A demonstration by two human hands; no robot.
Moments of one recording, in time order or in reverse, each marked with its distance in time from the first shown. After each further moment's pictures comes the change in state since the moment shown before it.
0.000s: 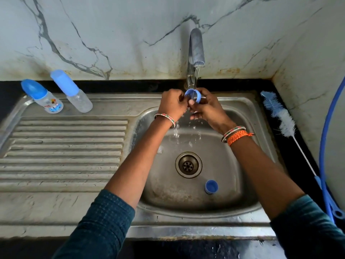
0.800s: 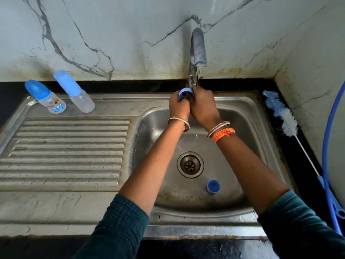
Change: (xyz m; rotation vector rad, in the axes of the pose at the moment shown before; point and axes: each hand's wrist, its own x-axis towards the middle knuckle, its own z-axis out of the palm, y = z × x) left_hand -0.007 0.018 0.027 -0.755 0.234 -0.399; right_hand 0.016 -0.009 0.028 -0.870 0.297 -0.161
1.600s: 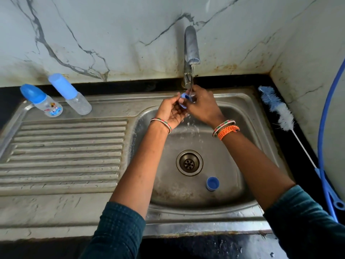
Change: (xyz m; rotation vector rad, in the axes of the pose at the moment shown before) left_hand -0.010 0.017 -0.028 -0.444 -0.243 -0.589; right_hand -0.008 0.021 -0.008 0.149 -0.052 -0.054
